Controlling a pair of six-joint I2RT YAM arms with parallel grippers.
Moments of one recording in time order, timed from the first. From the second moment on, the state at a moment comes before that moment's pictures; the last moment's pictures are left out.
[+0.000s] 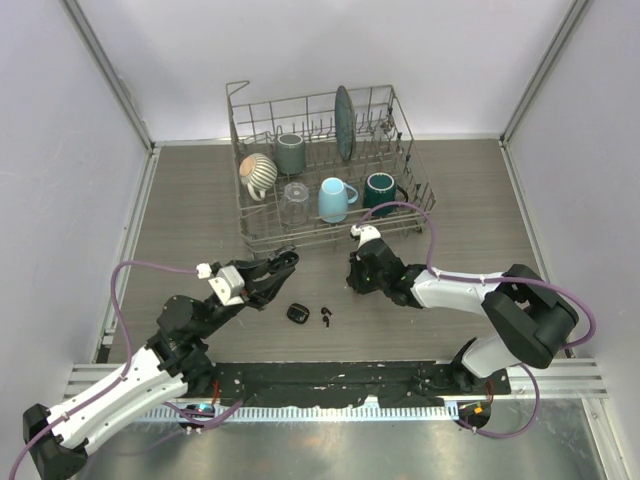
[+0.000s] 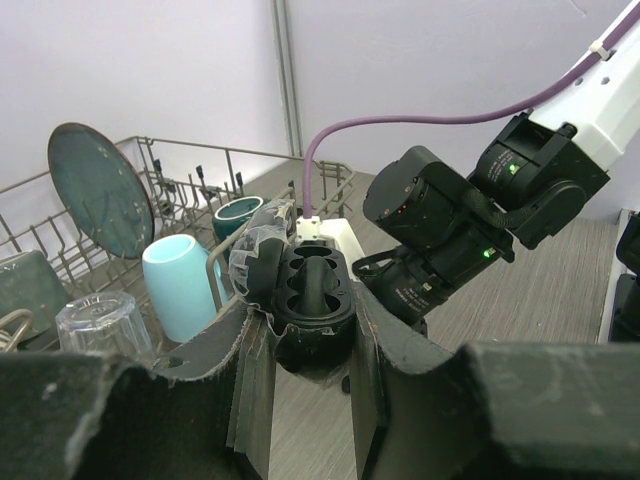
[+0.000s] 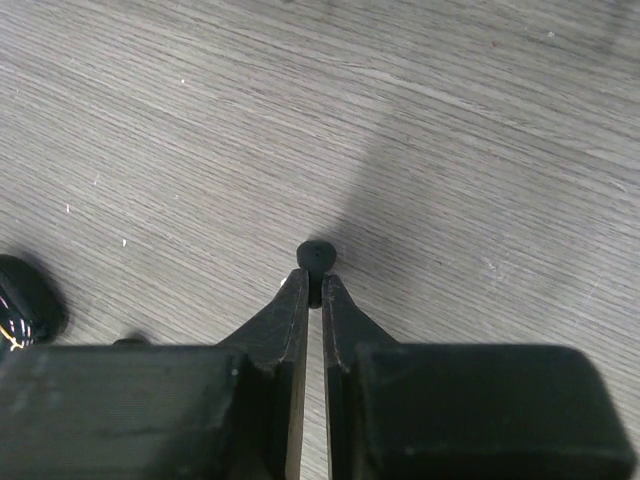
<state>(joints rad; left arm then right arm) -0.85 0.42 0.28 0.45 0.10 0.05 0.78 1.48 0.61 0.10 0.11 0.42</state>
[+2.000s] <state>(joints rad) -0.85 0.61 0.36 0.55 0.60 -0.04 0.94 0.94 1.04 -0.37 -0.58 -0.15</state>
